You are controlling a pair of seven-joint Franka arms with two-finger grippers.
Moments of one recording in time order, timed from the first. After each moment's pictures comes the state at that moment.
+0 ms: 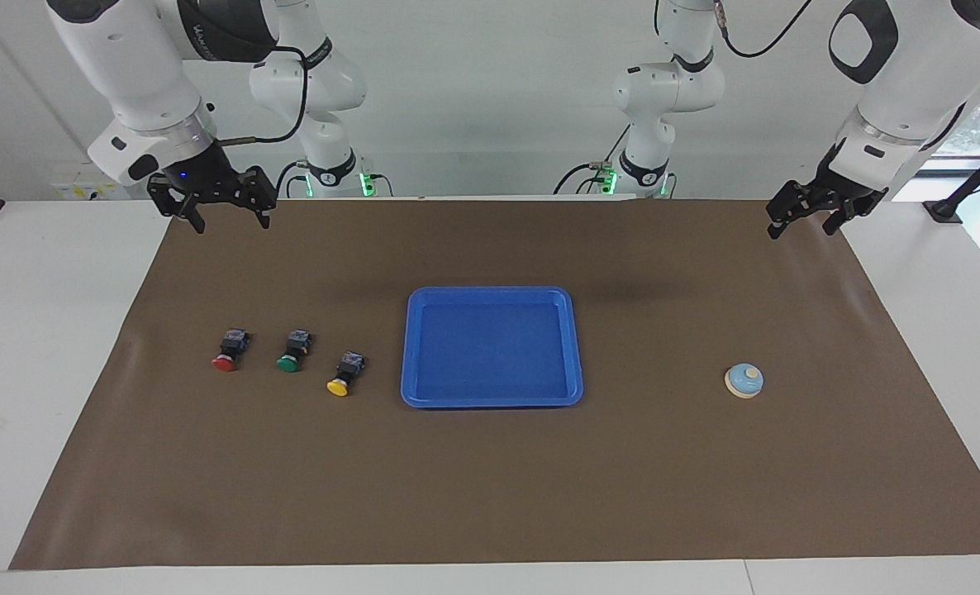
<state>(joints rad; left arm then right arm) -0.01 -0.03 0.02 -1.72 -0.02 1.70 0.01 -0.01 -0.04 0.02 -1.66 -0.01 1.55 -0.06</state>
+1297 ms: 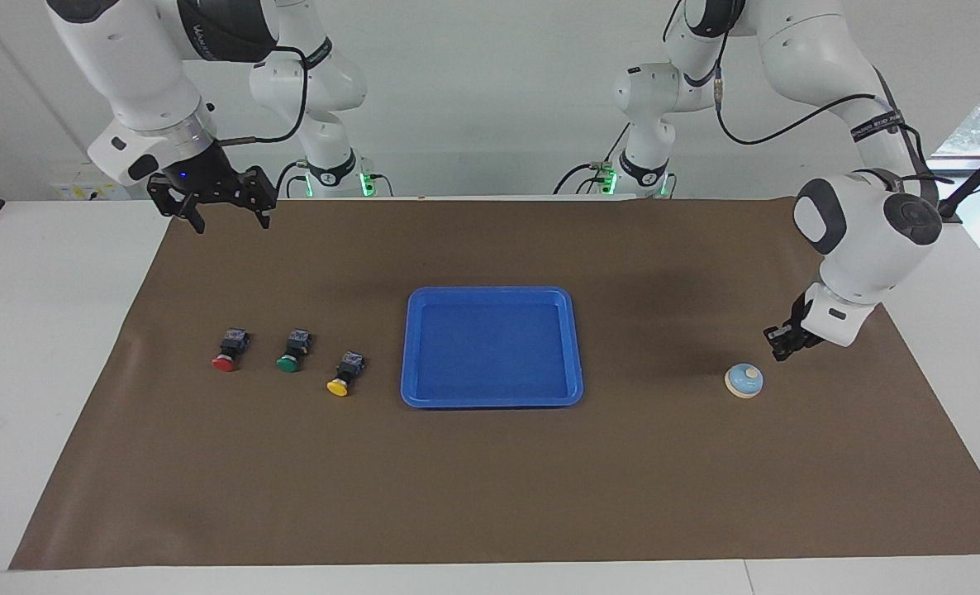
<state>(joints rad) 0.01 0.31 0.04 -1.76 0.00 2.09 -0.04 -0.01 -0.04 0.02 -1.66 -0.01 1.55 -0.06</state>
